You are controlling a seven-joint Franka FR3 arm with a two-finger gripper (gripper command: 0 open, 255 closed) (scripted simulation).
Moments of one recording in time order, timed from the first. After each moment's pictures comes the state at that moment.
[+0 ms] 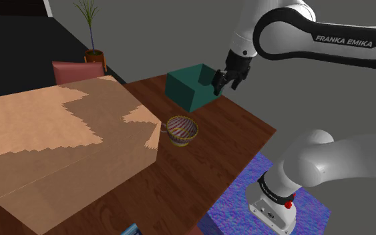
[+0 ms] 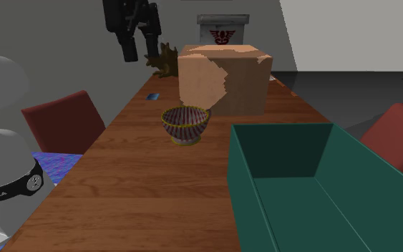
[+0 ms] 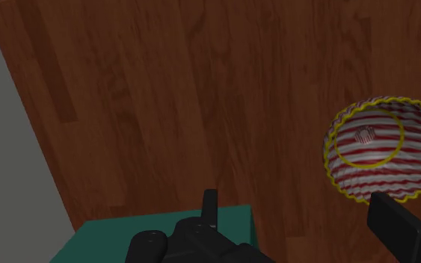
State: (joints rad) arm 0.05 -0.73 0.18 -2.45 -0.01 1.79 0.29
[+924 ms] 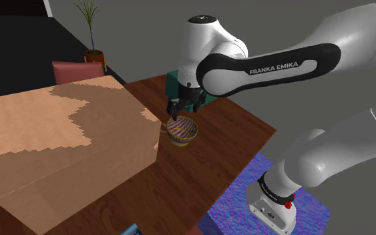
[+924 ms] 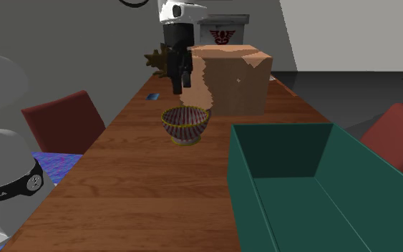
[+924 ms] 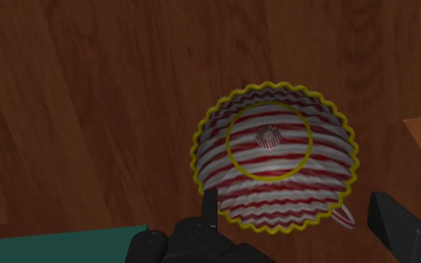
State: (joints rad) arm 0.08 -0.34 0.45 -2.38 0.01 2.05 0.60
